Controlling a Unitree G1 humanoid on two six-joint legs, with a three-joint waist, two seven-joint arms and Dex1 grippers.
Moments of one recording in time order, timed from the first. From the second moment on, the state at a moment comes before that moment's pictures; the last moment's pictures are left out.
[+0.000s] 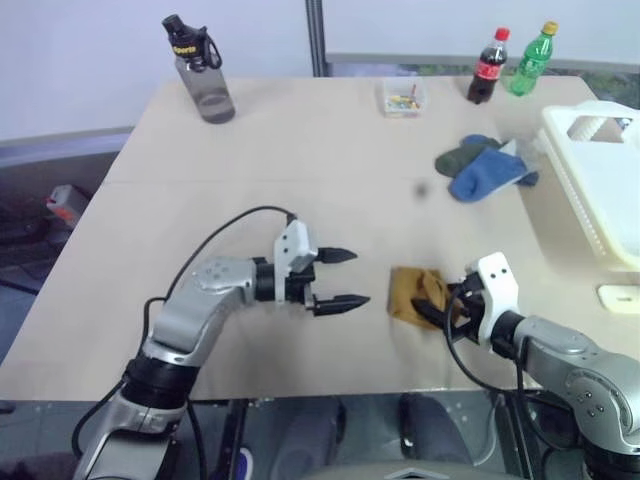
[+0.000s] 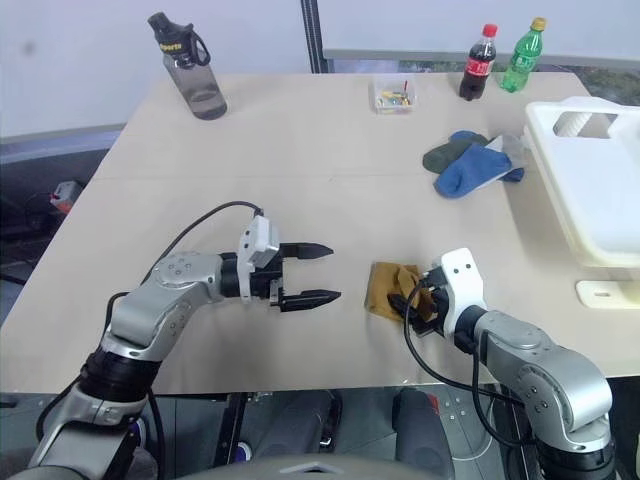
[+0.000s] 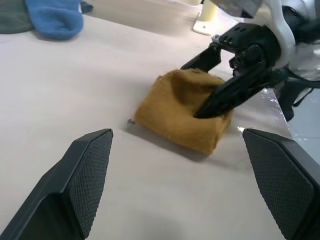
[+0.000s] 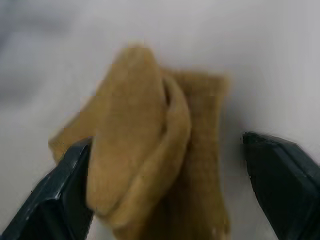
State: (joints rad) left arm -0.33 0.59 -0.15 -0.24 -0.45 0.45 -1.07; right arm -0.02 -0.42 -0.07 -0.72 0.60 1.19 0.22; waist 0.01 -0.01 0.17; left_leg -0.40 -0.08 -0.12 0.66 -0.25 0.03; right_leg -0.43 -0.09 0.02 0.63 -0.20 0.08
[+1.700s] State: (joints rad) left arm -0.67 0.13 -0.16 0.08 -0.39 0.41 -0.76; right arm -0.83 -0.77 -0.50 0.66 0.37 0.43 0.14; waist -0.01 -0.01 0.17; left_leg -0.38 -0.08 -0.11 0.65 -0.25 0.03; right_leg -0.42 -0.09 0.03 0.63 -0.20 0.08
